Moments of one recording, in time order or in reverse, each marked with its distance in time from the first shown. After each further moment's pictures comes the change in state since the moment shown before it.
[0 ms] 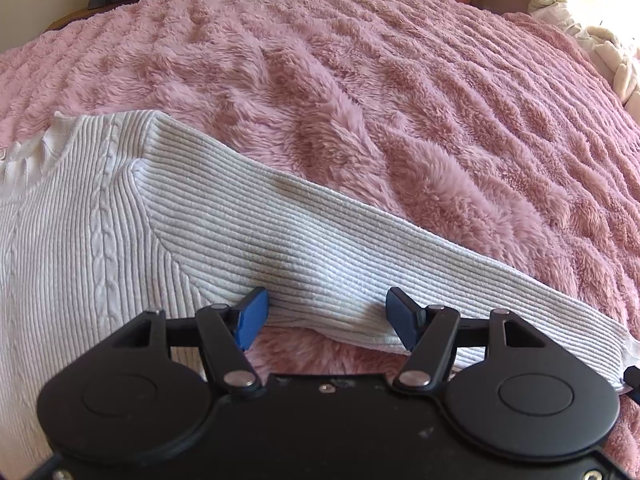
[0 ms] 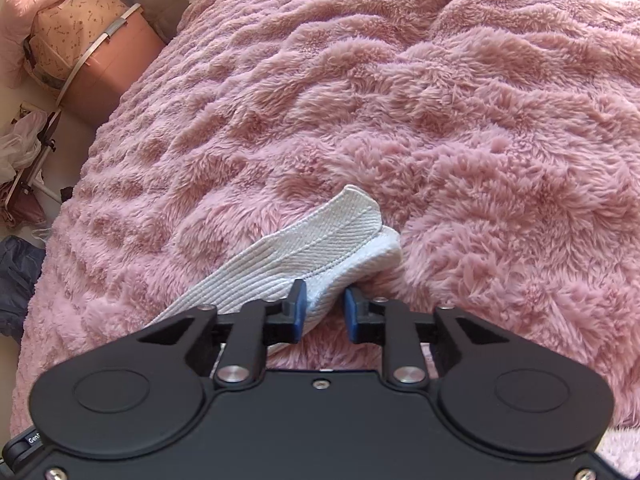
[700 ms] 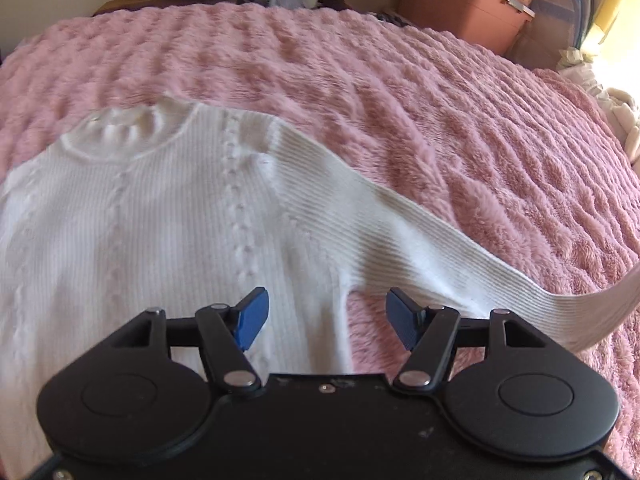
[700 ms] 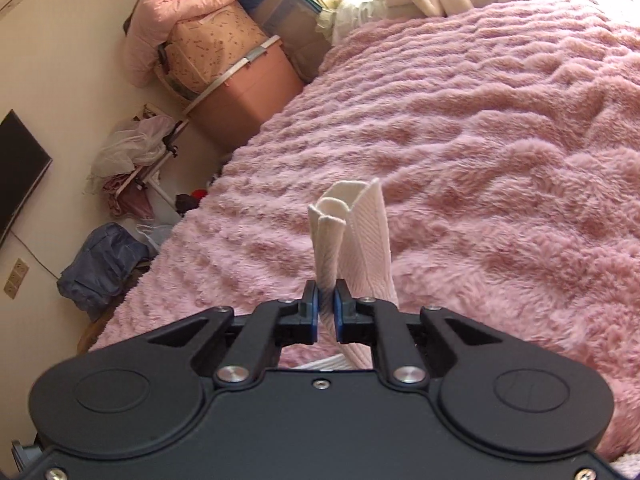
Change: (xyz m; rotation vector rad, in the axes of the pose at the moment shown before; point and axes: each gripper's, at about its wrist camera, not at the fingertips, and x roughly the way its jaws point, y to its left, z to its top) left arm -0.087 0.086 -0.037 -0.169 -0.084 0.017; right arm -0.060 0.123 -0.002 -0.181 -0.141 0.348
